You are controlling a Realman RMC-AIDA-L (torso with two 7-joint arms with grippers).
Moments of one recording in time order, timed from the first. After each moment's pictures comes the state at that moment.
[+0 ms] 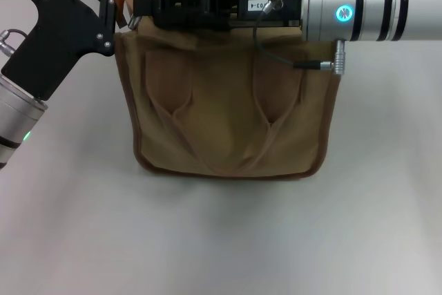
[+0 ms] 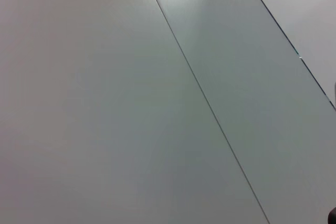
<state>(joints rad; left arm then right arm) -0.53 -2.08 0.46 0.07 1.35 1.67 -0.08 1.00 2.09 -0.95 -0.33 -1.64 -1.38 2.09</state>
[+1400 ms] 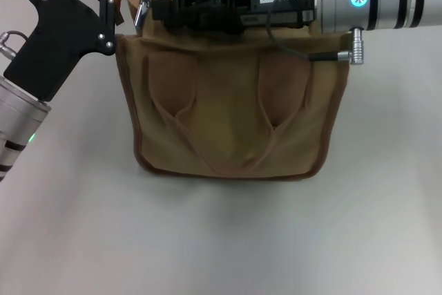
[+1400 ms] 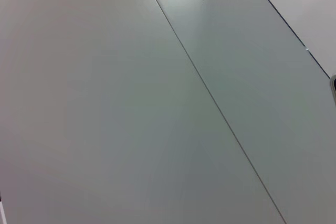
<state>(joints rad) -0.53 -2.08 0.42 0.01 1.35 1.68 0.03 0.95 2.07 -1.05 -0.48 -1.64 -1.38 2.33</state>
